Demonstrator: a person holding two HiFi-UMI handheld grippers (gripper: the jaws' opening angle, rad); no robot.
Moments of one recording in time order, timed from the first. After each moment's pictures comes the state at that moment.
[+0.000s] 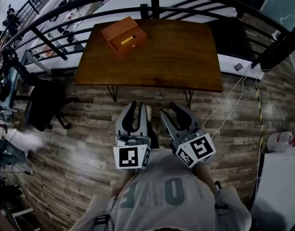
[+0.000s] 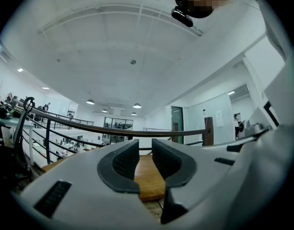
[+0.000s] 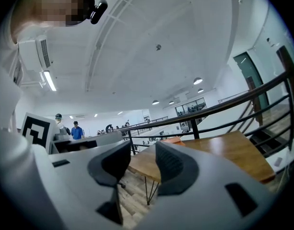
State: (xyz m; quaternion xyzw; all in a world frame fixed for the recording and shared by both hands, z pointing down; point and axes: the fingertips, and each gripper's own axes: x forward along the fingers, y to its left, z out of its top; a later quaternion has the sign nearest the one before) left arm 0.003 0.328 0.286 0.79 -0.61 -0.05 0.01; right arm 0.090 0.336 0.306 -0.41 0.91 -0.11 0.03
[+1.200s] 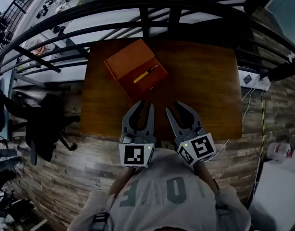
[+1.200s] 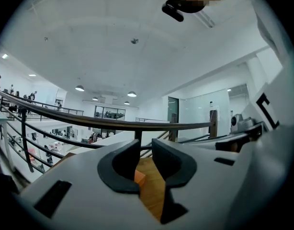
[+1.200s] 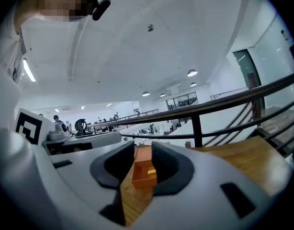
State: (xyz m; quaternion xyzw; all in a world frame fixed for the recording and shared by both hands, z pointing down) left arm -0.097 -0.018 0.311 0.83 -0.55 0.01 0.06; right arm -0.024 -0.010 0.318 -0.46 0.88 -0.13 -0.03
